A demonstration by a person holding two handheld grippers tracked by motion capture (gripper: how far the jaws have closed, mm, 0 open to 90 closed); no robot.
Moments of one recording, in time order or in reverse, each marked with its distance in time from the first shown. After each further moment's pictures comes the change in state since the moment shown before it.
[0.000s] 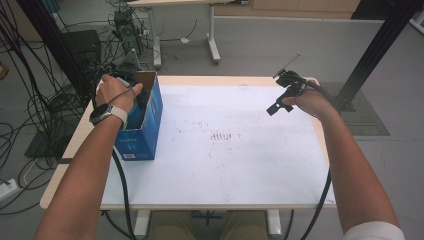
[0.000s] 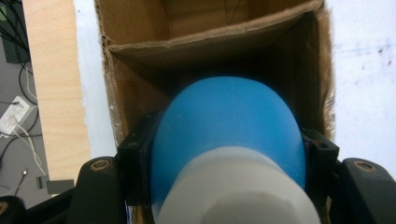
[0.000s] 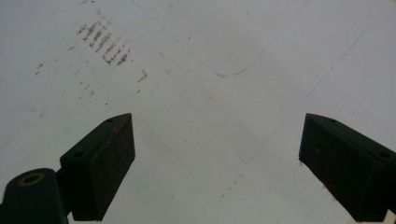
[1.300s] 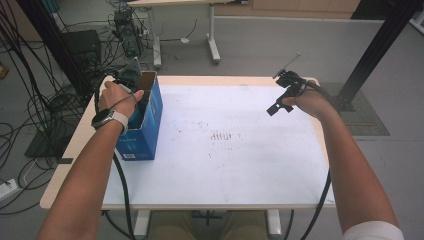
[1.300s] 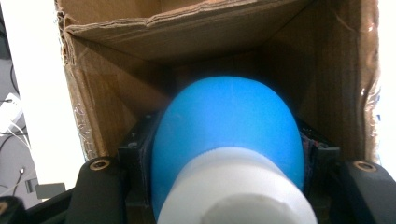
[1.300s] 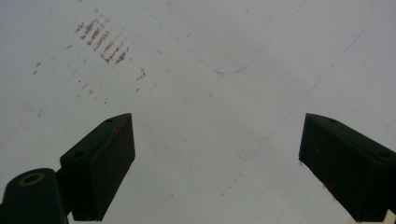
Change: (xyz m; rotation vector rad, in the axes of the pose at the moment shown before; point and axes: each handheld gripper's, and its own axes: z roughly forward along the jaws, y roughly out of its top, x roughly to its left) left arm 0.002 0.003 0.020 0.032 -0.012 0.019; right arm 0.001 0.001 0.001 0.010 -0.004 0.007
